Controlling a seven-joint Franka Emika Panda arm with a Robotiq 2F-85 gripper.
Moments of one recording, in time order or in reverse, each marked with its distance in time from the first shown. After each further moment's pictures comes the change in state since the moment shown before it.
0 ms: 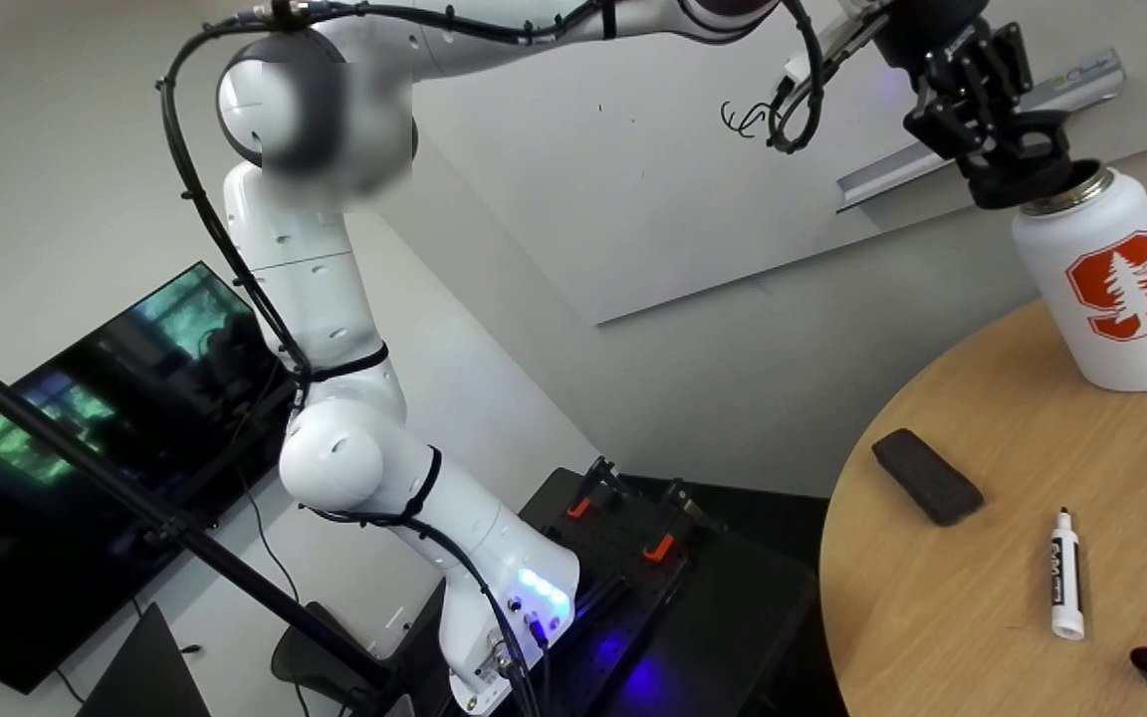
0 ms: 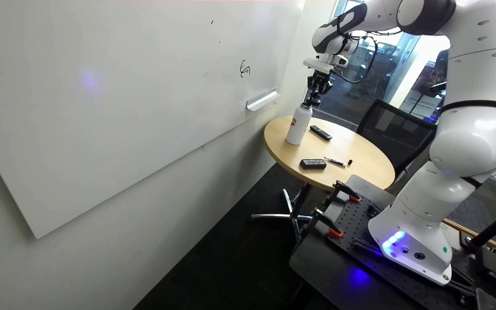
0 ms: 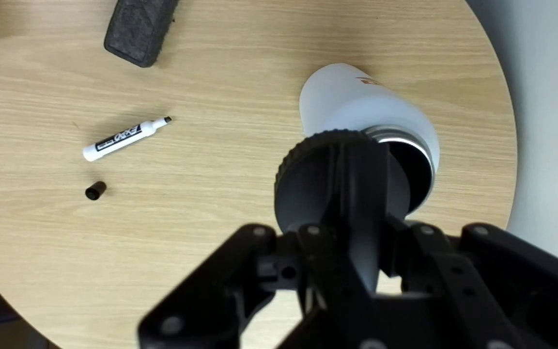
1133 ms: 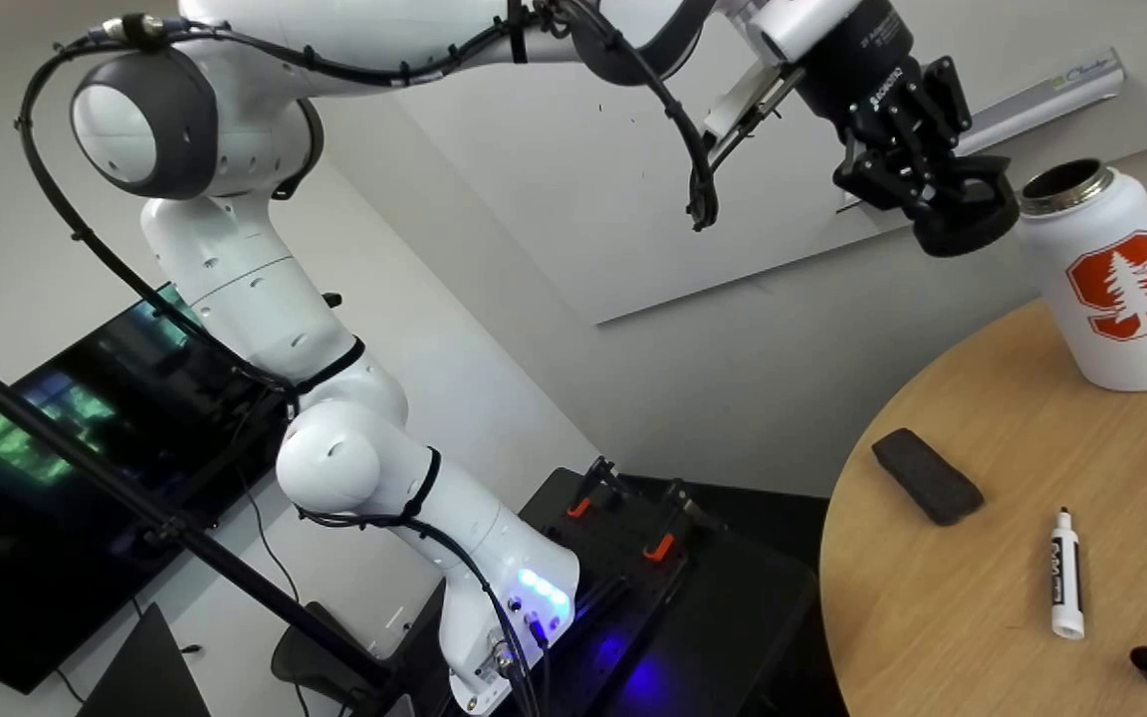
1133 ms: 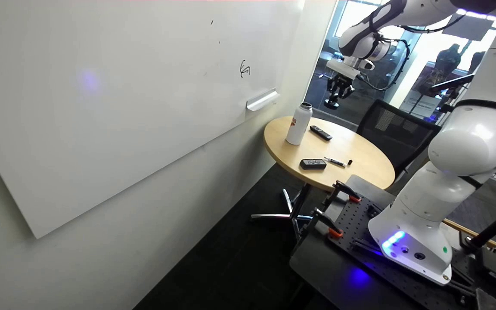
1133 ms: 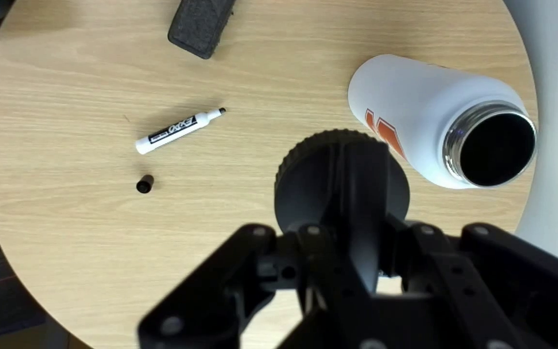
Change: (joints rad) arm -0.038 -0.304 -0.026 -0.399 -0.034 0.197 -0.094
